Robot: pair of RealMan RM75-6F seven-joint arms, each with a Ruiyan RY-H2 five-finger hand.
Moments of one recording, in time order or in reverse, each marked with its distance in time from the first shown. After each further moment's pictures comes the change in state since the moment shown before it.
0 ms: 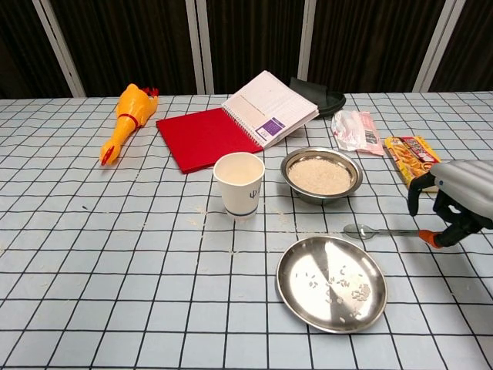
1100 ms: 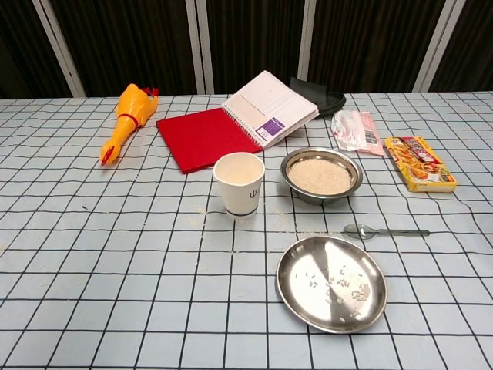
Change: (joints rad) left arm 0.015 -0.014 0.000 0.024 0.018 0.040 0.013; right arm -0.294 0.418 -0.136 -0.138 -0.451 0.295 0.447
